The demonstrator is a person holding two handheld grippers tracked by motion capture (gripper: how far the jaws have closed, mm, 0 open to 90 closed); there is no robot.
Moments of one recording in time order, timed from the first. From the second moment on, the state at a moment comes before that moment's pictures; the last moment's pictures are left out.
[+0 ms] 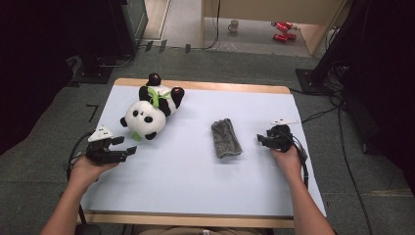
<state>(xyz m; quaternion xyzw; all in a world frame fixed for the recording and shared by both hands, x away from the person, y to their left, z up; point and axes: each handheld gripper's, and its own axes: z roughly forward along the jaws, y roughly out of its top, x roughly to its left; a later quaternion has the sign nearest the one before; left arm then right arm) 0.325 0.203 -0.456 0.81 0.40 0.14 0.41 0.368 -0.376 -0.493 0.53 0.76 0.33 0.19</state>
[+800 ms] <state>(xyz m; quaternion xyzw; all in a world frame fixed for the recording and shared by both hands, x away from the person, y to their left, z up) 0.320 0.203 -0.494 0.84 0.37 0.14 0.37 0.361 -0.369 -0.503 0.52 0.75 0.35 0.22</state>
